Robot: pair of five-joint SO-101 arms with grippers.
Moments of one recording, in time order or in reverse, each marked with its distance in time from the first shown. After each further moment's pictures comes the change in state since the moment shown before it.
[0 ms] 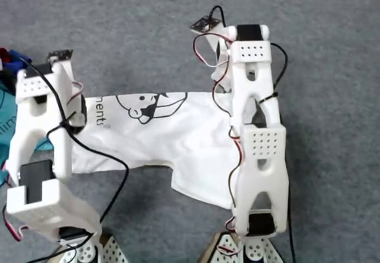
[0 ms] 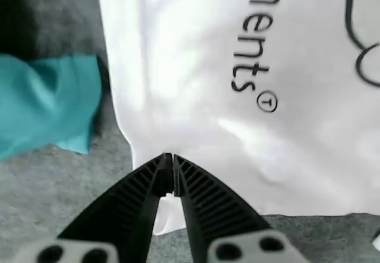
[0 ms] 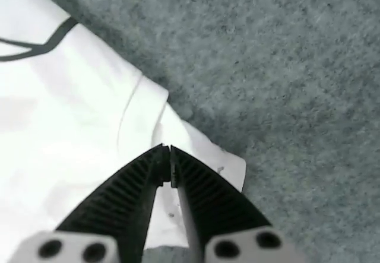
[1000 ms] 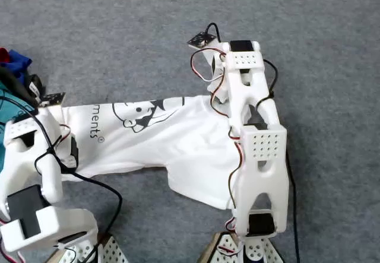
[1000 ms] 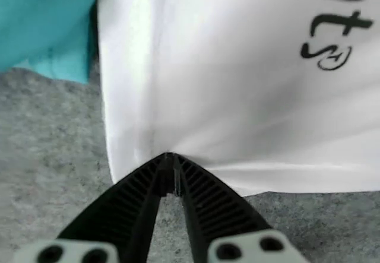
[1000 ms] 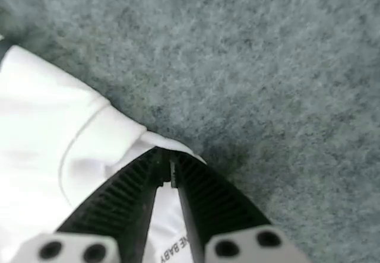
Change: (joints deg) left arm -10.9 -12.2 28.6 -11.3 -10.5; right arm -0.3 -0.4 19.8 -17.5 0.0
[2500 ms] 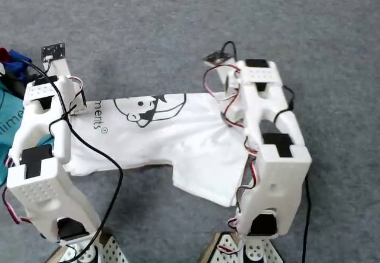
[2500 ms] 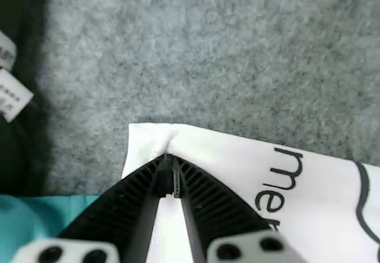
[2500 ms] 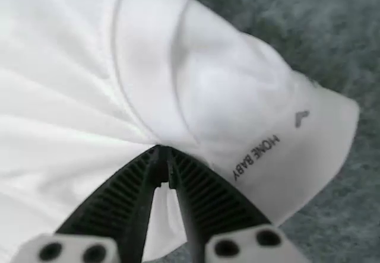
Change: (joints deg) left arm 9.2 24.4 -28.2 -19.6 15.3; right arm 5.7 -22.2 38.1 -10.2 -2.6
